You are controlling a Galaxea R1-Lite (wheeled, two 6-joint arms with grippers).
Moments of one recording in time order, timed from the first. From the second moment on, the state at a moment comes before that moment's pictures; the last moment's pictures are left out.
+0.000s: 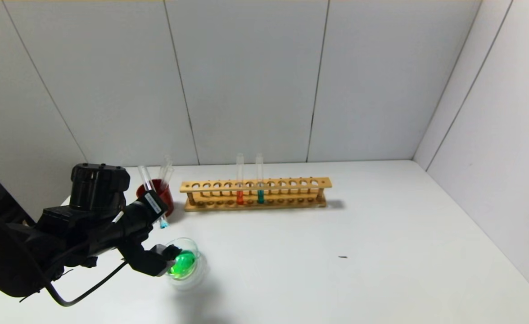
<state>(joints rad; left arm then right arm) -0.28 1.71 -0.58 -0.60 0.09 2.25 0.00 0.00 0.00 0.00 0.00 0.00</state>
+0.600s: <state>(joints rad) -0.29 1.69 -0.54 -0.62 0.15 2.28 0.00 0.00 0.00 0.00 0.00 0.00</state>
